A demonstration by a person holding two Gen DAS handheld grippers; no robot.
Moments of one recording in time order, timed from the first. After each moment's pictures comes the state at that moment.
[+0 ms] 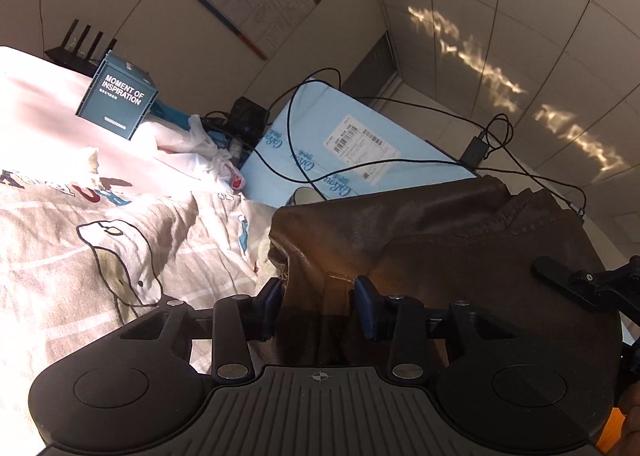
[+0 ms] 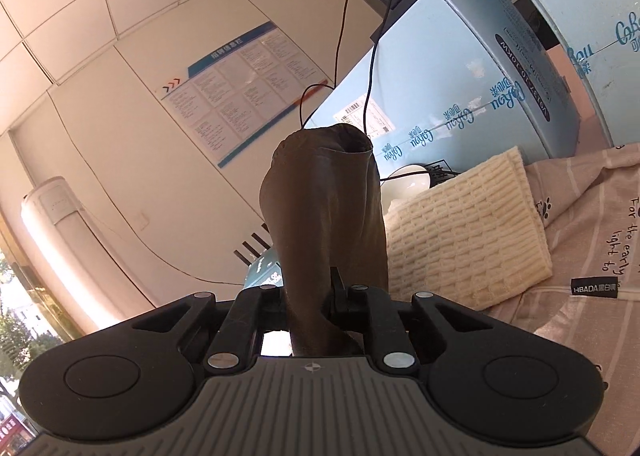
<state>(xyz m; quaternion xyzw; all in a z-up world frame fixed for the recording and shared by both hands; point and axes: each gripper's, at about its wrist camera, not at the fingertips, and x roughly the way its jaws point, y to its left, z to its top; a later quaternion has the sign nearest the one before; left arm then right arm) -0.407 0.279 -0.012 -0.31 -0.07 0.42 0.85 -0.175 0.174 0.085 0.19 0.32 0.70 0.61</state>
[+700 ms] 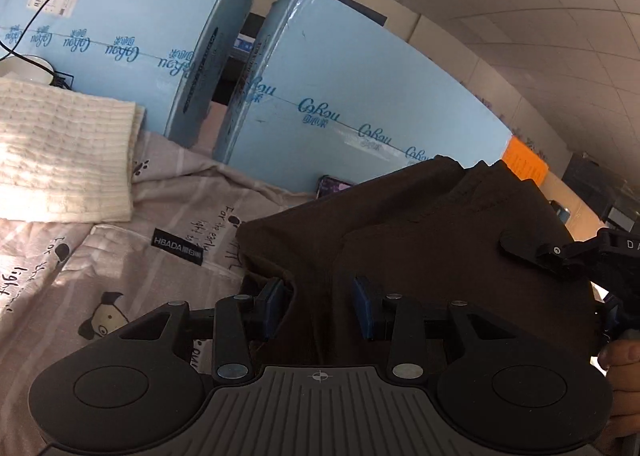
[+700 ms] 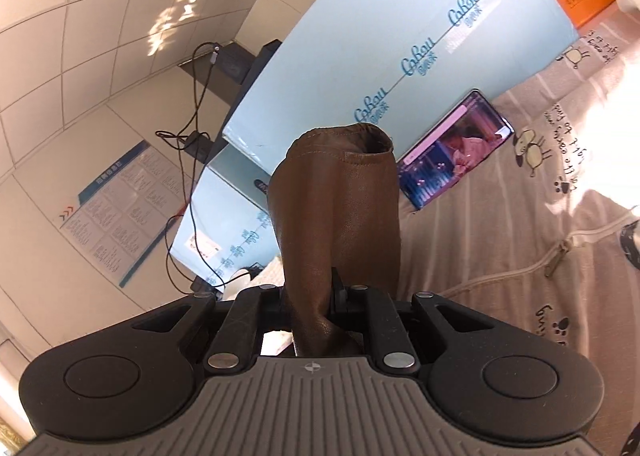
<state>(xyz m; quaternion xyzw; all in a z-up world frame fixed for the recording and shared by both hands) -0.197 0.197 -0.008 -0.22 0.17 0.14 0.95 -0.054 -0.042 0.034 0.30 0.34 0.50 0.74</state>
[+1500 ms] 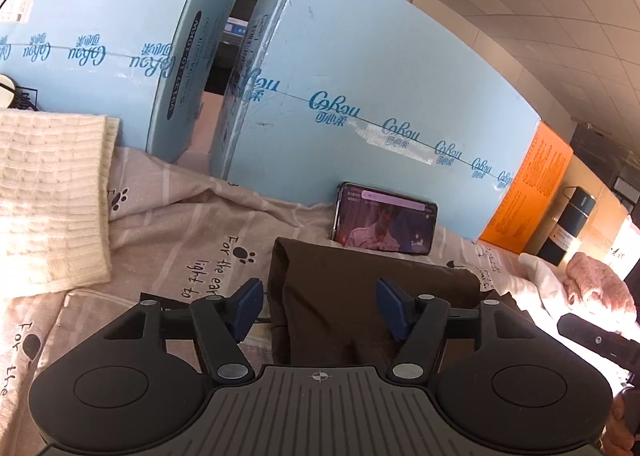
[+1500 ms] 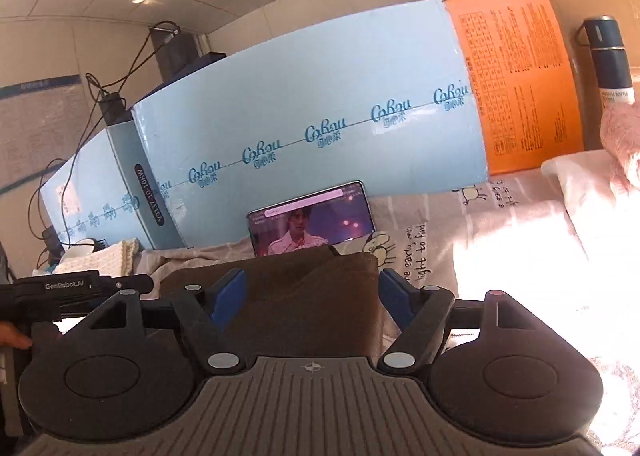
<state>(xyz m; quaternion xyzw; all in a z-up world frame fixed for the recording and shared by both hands) -0.149 0.260 -0.004 -0.24 0.20 0.13 0.94 -0.062 -0.066 0.016 0.08 0.19 0.42 0.88</state>
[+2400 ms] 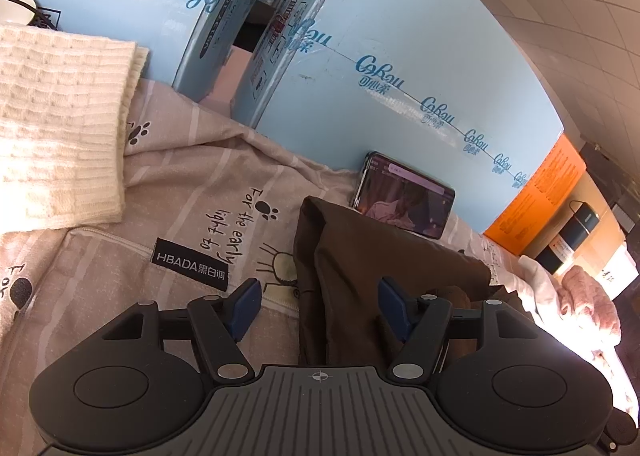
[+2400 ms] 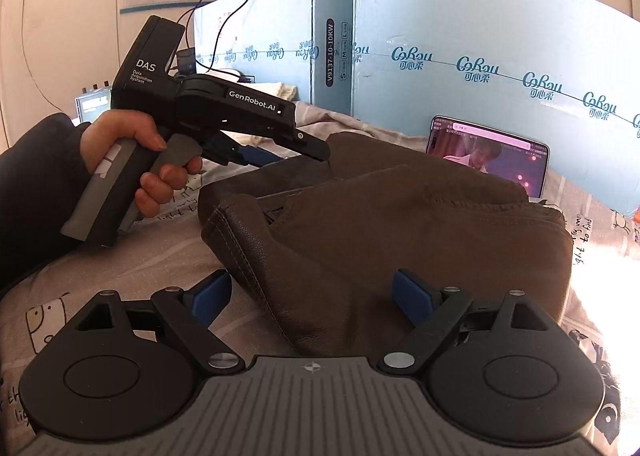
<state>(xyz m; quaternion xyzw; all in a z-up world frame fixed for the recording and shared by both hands) -0.148 0.275 -0.027 -0.29 0.23 0.12 0.92 -0.133 -0.006 0.000 -0.16 0.21 0.57 0.78</state>
